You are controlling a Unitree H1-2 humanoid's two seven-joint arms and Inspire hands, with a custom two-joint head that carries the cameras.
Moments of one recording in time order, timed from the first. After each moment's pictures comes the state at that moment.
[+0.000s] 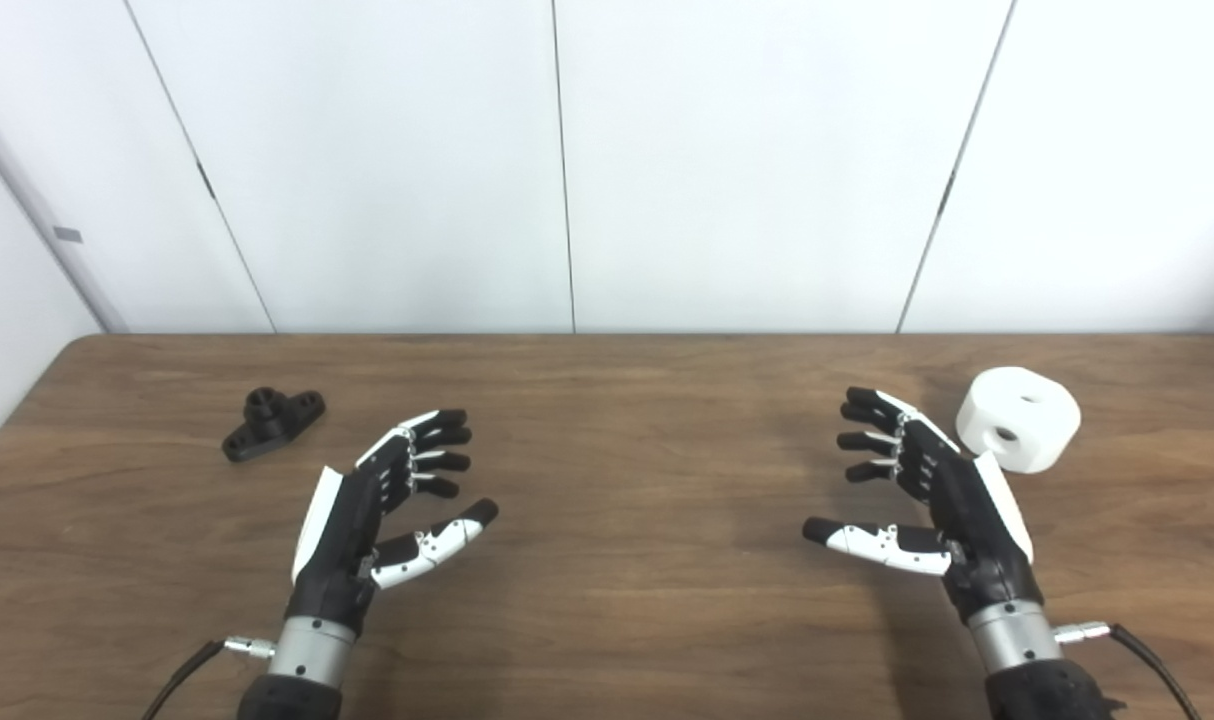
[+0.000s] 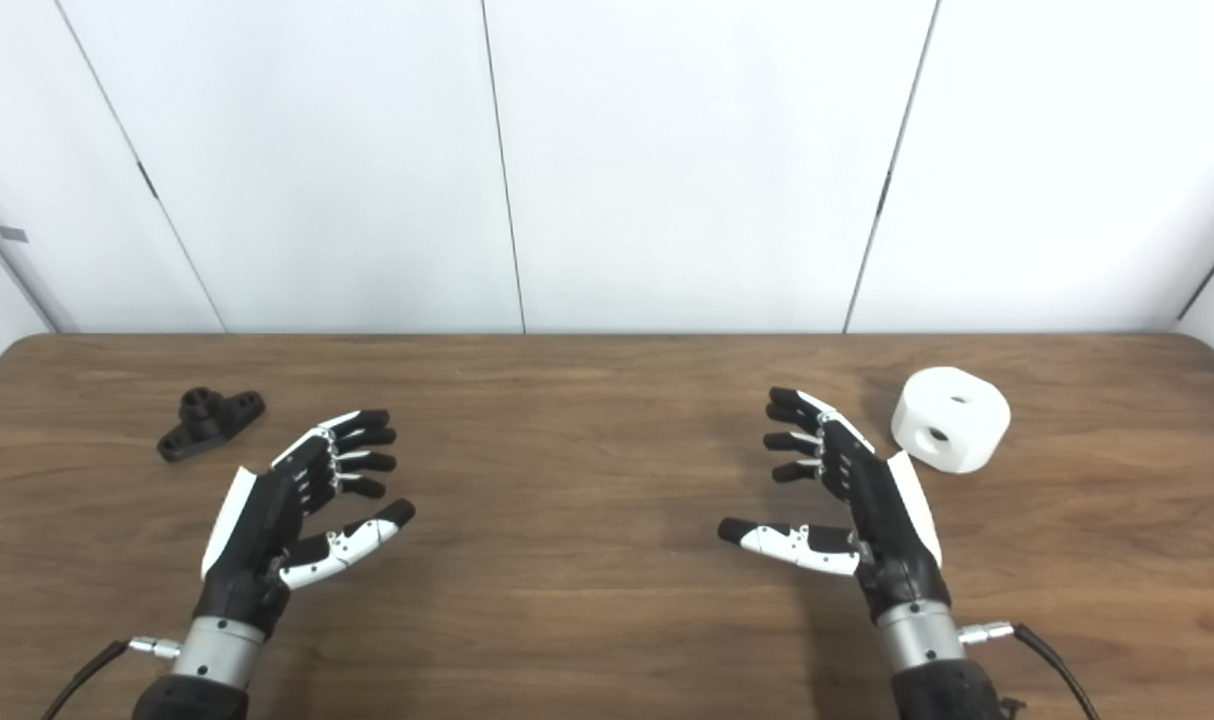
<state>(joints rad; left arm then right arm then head) -0.02 0.16 0.05 -0.18 0.11 -0.07 -0.07 -0.09 -0.13 0.00 -0.17 -0.17 0.00 0.03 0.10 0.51</state>
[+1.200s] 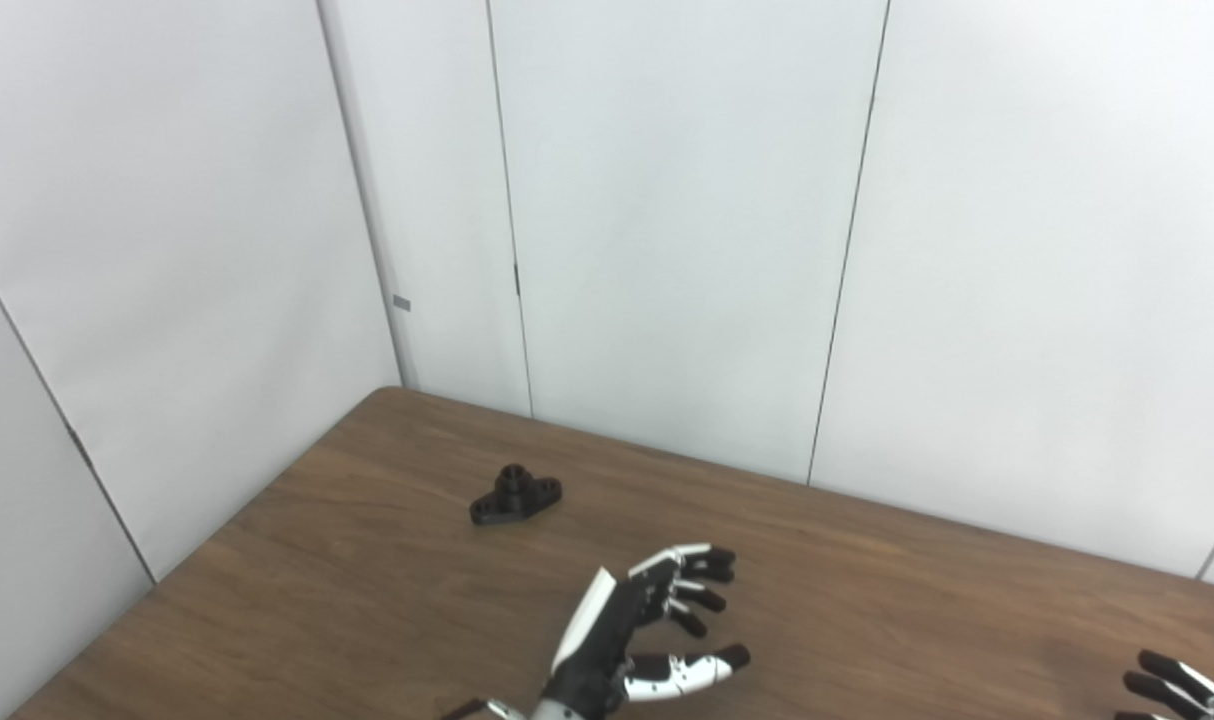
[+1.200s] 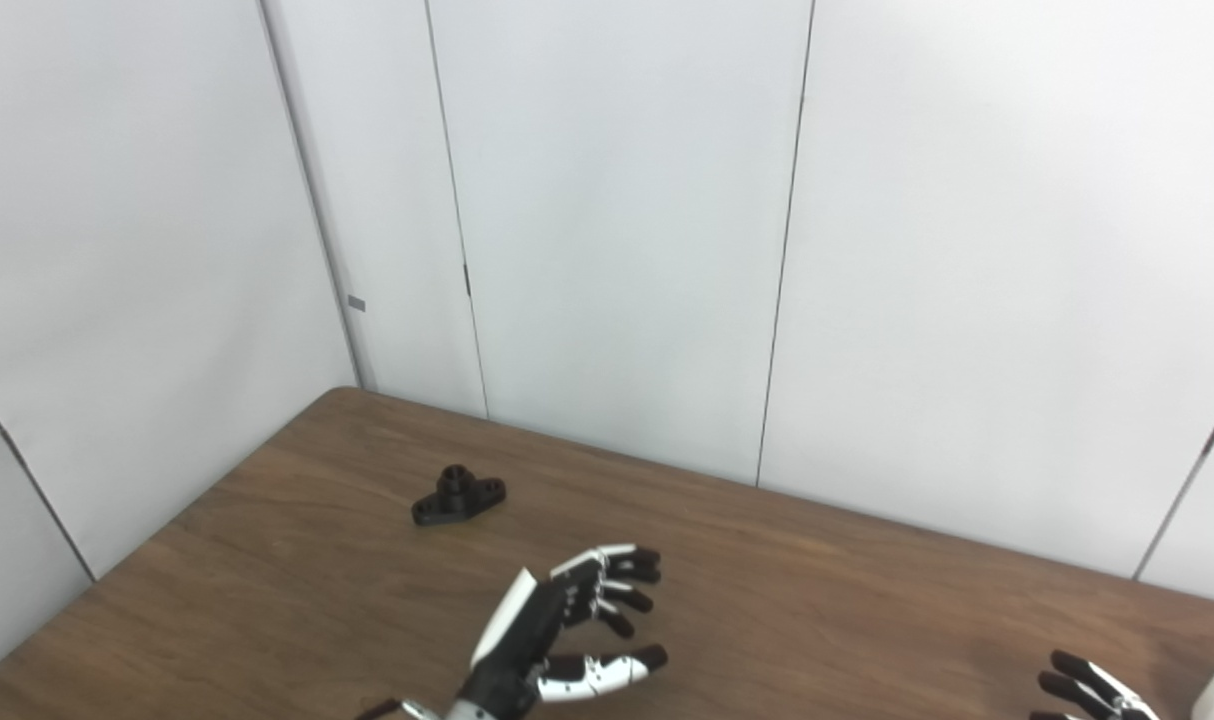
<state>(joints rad) -0.06 0.13 0.01 -0.11 0.14 -0.15 -0.04 -0.09 -0.17 -0.03 -0.10 -0.12 -0.01 0.05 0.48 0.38</state>
